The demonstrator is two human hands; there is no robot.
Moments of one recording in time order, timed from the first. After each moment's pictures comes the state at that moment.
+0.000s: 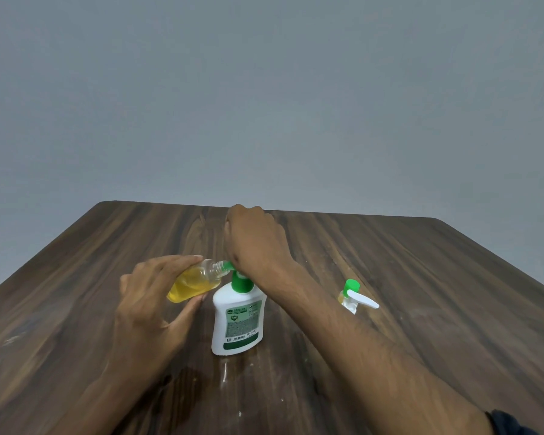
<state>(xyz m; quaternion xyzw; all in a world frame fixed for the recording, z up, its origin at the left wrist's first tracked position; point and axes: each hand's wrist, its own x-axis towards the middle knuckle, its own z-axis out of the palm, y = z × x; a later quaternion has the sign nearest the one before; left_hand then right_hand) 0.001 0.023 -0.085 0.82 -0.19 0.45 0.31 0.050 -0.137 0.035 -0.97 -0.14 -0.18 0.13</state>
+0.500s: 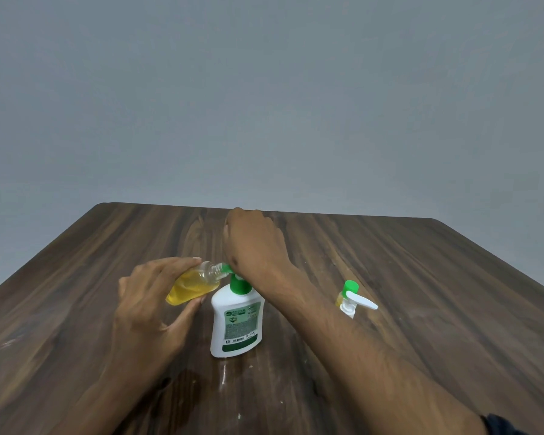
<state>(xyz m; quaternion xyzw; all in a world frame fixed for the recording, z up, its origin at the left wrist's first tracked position) 0.002 0.022 -0.086 0.82 -0.19 0.45 0.31 0.049 -0.137 0.034 -0.97 -0.12 -0.17 0.14</state>
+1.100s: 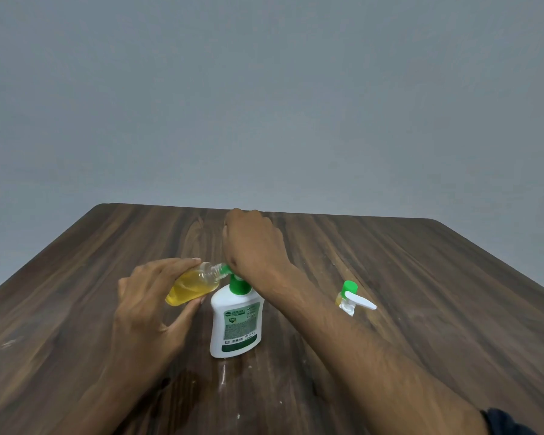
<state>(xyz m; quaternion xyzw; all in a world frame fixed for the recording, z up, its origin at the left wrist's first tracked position) 0.003 0.022 -0.086 0.82 -0.19 0.45 0.31 0.048 -0.138 0.036 -0.97 -0.13 -0.17 0.14</state>
